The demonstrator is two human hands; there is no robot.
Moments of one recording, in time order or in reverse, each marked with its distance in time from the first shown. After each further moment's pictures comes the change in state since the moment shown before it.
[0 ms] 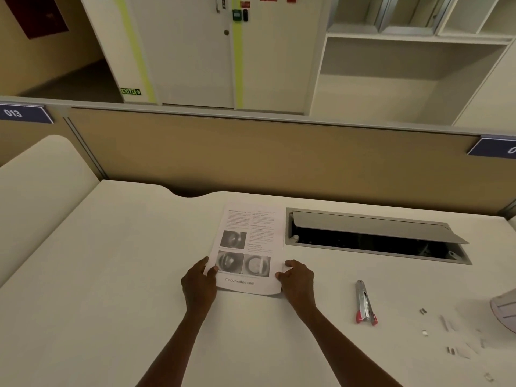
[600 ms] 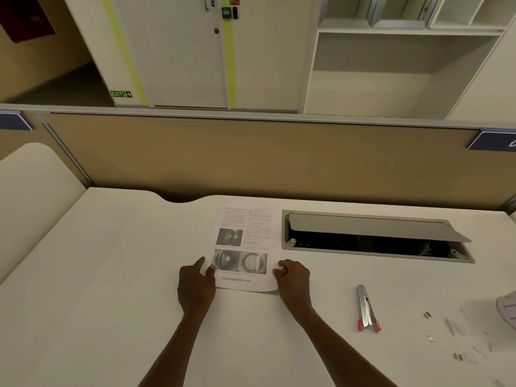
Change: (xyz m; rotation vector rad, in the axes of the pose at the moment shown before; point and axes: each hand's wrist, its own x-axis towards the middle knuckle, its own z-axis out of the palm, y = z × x) left_hand 0.026 0.005 0.019 0.157 0.014 -0.025; right_hand 0.026 0.004 0.011 -0.152 0.069 -0.141
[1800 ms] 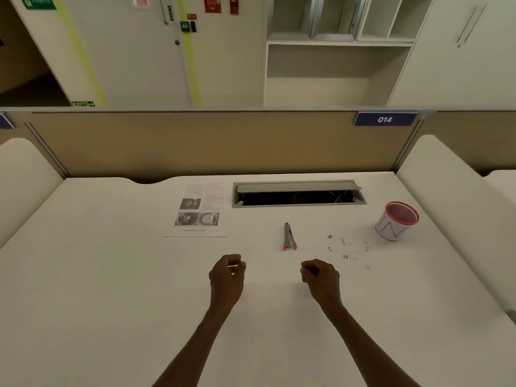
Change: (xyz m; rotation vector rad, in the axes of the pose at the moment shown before) left_hand -0.256 0.053 -0.006 -0.422 -0.231 0.205; right_hand -0.180 0.120 -0.194 0.131 0.143 0.040
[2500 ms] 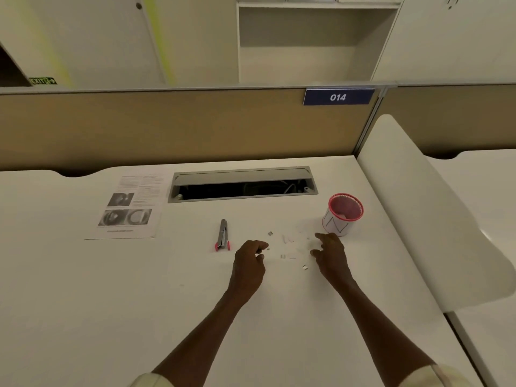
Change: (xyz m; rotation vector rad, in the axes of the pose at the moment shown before) left_hand -0.020 0.061 0.225 0.172 -0.258 0.283; right_hand 0.142 0.122 -0.152 -0.358 -0.021 -0.113
